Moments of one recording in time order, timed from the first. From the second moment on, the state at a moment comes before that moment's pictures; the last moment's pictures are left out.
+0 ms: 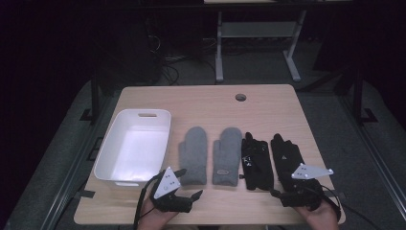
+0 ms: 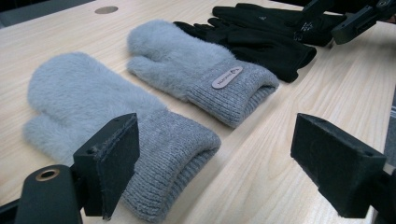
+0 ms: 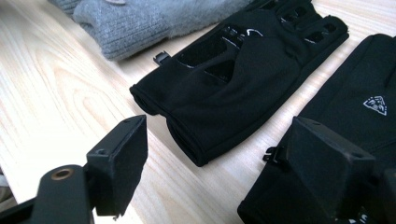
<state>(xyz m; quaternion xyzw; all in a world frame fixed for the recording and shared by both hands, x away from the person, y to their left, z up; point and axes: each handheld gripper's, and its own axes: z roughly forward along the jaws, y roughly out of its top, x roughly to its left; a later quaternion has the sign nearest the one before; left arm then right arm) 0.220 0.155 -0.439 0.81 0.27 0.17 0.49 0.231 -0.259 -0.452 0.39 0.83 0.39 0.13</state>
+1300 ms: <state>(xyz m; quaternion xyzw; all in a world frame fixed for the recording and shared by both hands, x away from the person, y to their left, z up) 0.215 0.156 -0.436 0.81 0.26 0.18 0.49 0.265 -0.206 -0.421 0.33 0.86 0.38 0.11</state>
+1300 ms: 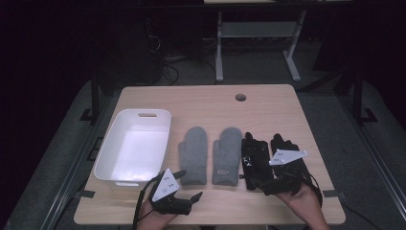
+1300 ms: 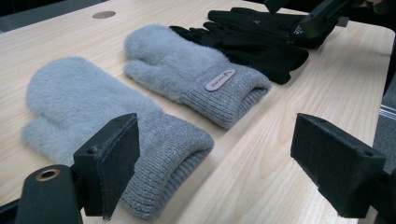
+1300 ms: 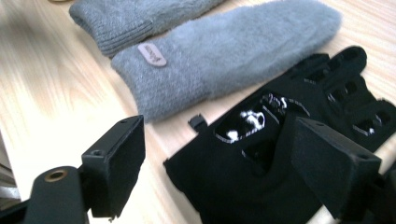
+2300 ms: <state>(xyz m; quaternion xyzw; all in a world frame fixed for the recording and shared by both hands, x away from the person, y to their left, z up) 0.217 0.159 -0.434 0.81 0.26 0.18 0.49 0.341 -0.130 -0.407 0.27 0.91 0.31 0.07</state>
